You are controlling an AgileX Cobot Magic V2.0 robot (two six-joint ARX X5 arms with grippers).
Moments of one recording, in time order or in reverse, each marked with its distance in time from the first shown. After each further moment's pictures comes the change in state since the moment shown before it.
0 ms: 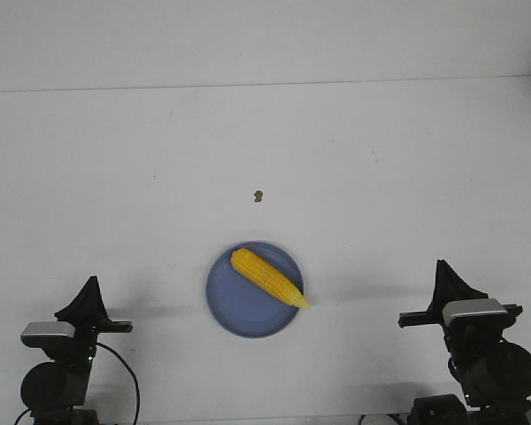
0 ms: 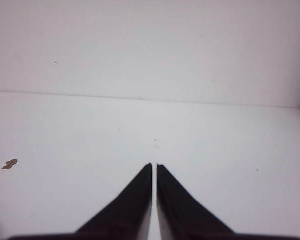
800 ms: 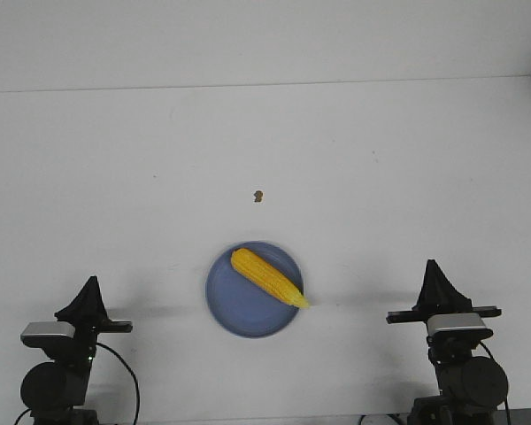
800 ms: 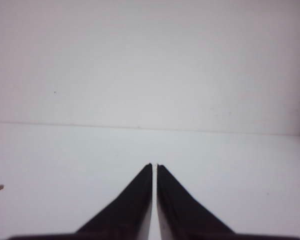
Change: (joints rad) left arm 0.000 0.000 0.000 0.000 0.000 0.000; right arm -0.001 -0.196 -0.384 0.413 0.016 0.000
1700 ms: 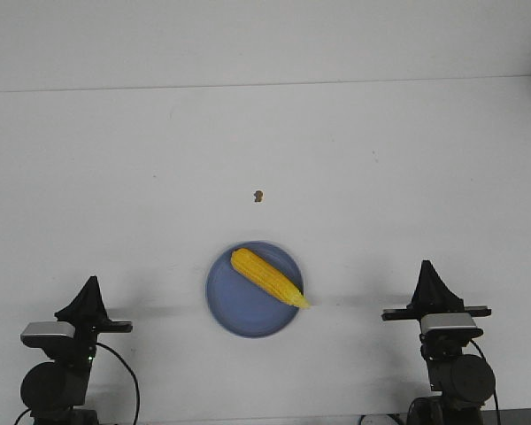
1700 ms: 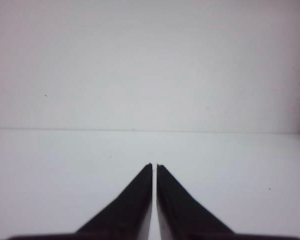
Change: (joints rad) left arm 0.000 0.000 0.000 0.000 0.000 0.000; right arm -0.005 0.000 -0.134 0.157 0.005 0.017
